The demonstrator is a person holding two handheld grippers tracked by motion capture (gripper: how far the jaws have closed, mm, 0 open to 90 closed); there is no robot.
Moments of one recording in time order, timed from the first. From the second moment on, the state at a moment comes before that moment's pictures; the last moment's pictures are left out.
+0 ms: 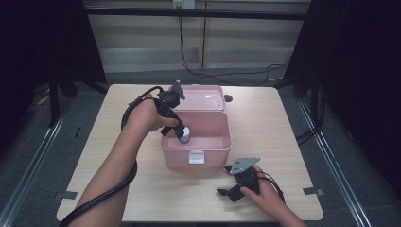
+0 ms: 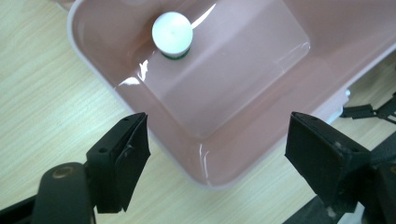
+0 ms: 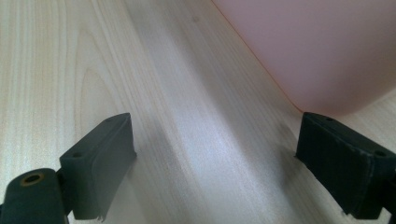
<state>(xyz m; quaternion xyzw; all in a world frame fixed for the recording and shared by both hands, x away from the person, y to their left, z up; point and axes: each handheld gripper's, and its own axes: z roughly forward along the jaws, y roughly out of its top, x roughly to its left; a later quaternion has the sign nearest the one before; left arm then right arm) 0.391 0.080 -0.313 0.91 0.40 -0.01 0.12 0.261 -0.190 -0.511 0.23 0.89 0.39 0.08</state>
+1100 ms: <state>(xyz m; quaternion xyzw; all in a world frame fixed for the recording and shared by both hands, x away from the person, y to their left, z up) 0.352 0.166 -0.338 0.89 0.43 -0.02 0.15 0.261 -0.190 -0.511 0.23 0.89 0.39 0.08</state>
